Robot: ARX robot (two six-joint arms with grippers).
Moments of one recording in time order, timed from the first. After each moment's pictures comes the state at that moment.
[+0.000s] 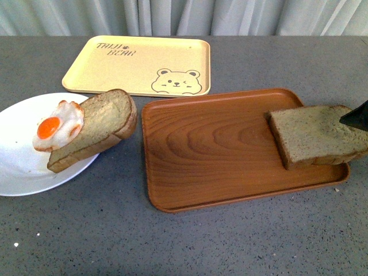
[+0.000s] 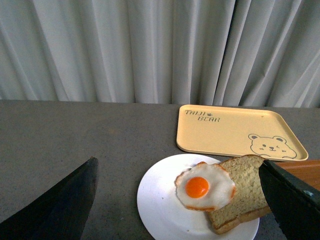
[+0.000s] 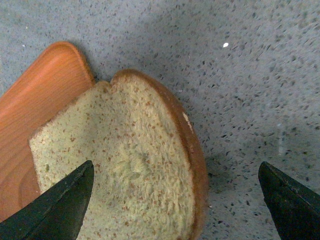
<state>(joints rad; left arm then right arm) 0.00 0.02 0.01 0.00 0.00 0.00 -0.16 1.89 0.70 0.44 -0.23 0.39</state>
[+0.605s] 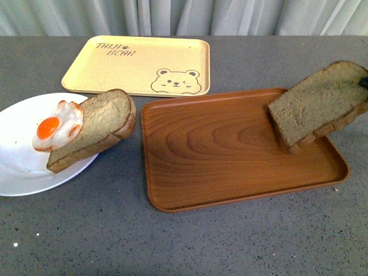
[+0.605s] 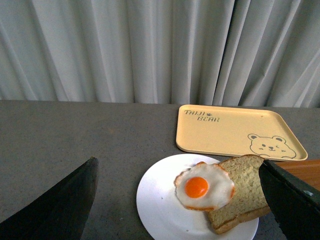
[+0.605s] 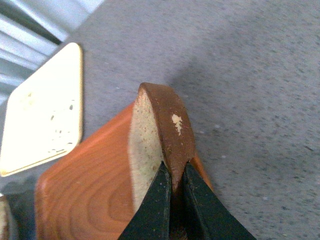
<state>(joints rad) 0.00 0.02 0.01 0.00 0.00 0.00 -0.10 1.72 0.70 0.48 -0.33 0.51</state>
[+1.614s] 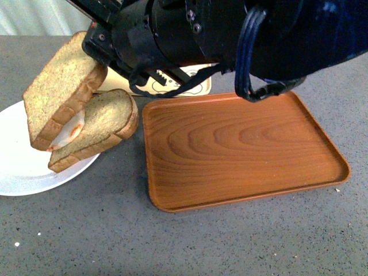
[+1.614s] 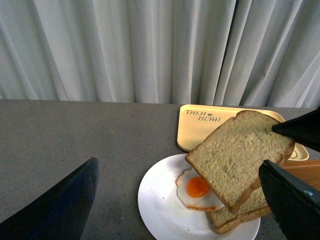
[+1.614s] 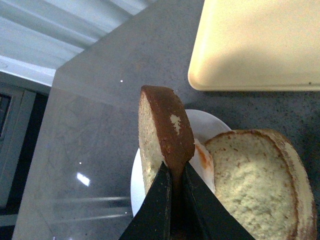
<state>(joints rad) 0.00 0.02 0.01 0.00 0.00 0.00 0.68 2.02 1.17 0.47 -0.14 0.83</state>
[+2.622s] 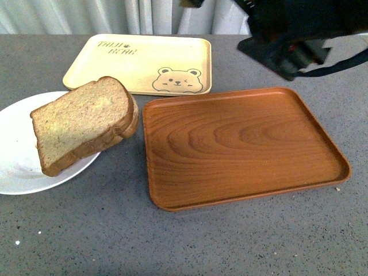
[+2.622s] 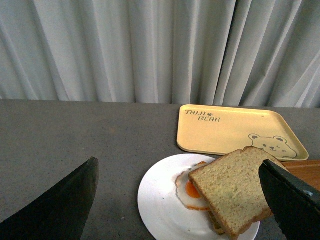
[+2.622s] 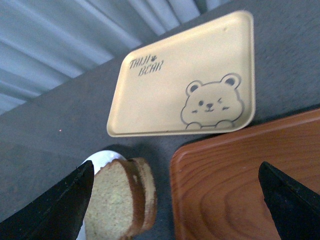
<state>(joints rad) 0.00 0.02 0.01 0.00 0.00 0.00 0.46 1.60 0.85 0.37 0.01 0.64</state>
